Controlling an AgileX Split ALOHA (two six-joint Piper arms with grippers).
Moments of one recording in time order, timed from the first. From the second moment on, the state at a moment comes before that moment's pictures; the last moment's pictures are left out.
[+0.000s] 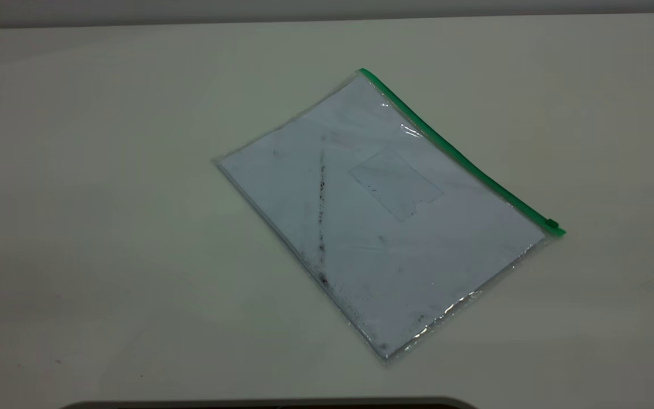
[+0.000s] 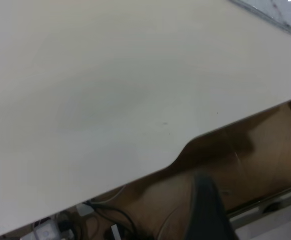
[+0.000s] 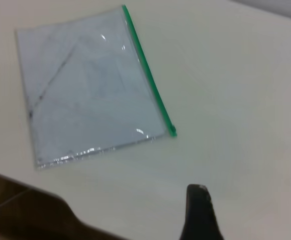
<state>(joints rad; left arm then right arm) -0.36 0.21 -0.49 -0.01 1.13 0.01 0.03 0.04 -0.49 0.21 1.13 -0.33</state>
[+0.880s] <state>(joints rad) -0.36 0.21 -0.49 -0.01 1.13 0.01 0.03 0.04 -0.48 0.15 1.14 -0.25</state>
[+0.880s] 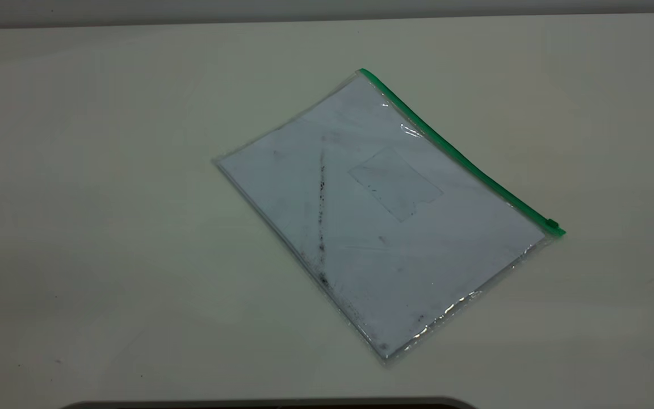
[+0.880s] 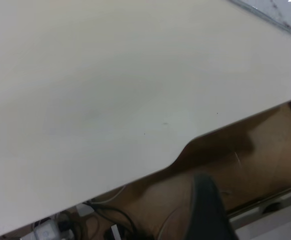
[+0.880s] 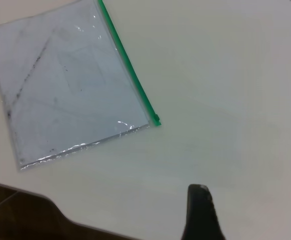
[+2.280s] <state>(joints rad) 0.04 -0.02 -0.49 -0.01 1.13 0.01 0.03 0.01 -0.48 0.15 1.14 -0.24</state>
